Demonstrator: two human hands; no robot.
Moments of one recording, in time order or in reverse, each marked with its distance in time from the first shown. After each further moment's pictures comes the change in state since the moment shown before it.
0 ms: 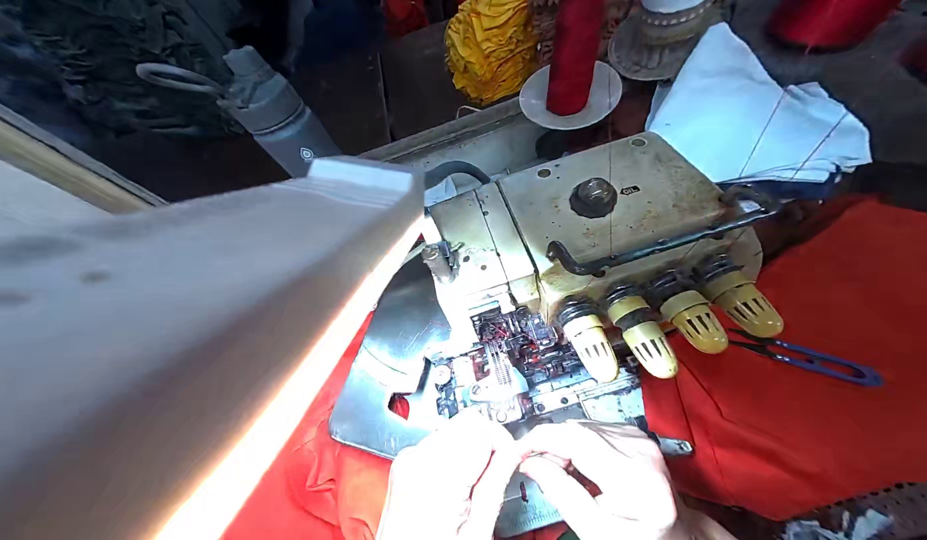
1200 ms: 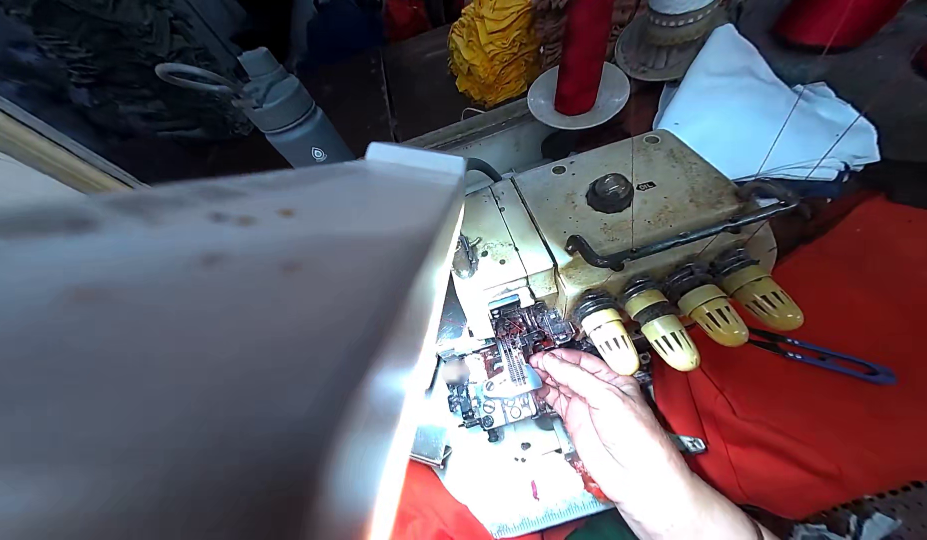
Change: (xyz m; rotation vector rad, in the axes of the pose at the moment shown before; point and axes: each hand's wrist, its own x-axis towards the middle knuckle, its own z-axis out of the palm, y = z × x) left_hand -0.073 -0.120 -0.001 0.454 0.632 -0.333; right_hand 0.036 0.002 0.020 0.876 0.564 1.149
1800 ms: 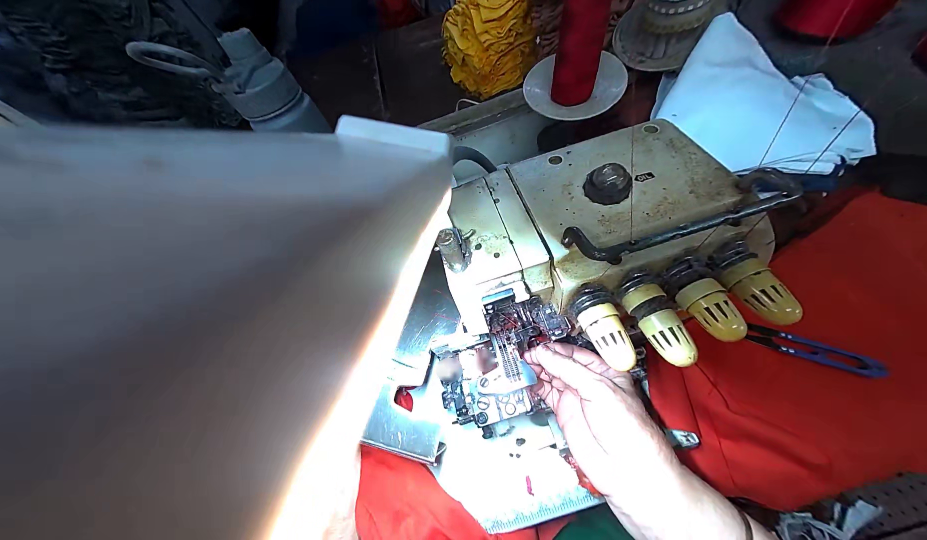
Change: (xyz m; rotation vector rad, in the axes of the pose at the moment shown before) left_hand 0.000 0.002 0.001 -0.036 0.007 -0.023; right_hand -0.002 0.000 0.007 0.034 0.044 0.002
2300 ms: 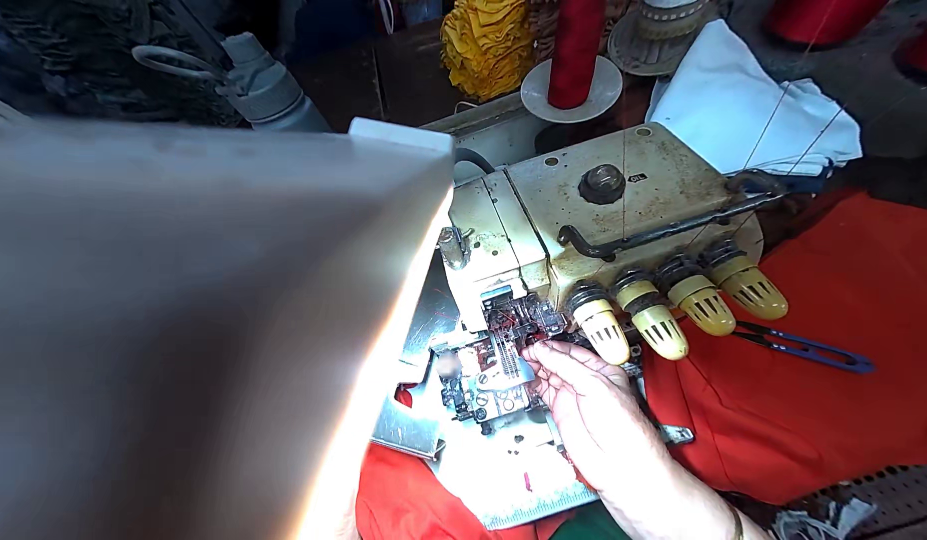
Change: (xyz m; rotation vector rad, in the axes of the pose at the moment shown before) left_hand -0.001 -0.009 0.003 -0.008 0.011 0.016; right_hand -0.002 0.000 0.003 0.024 0.015 0.002
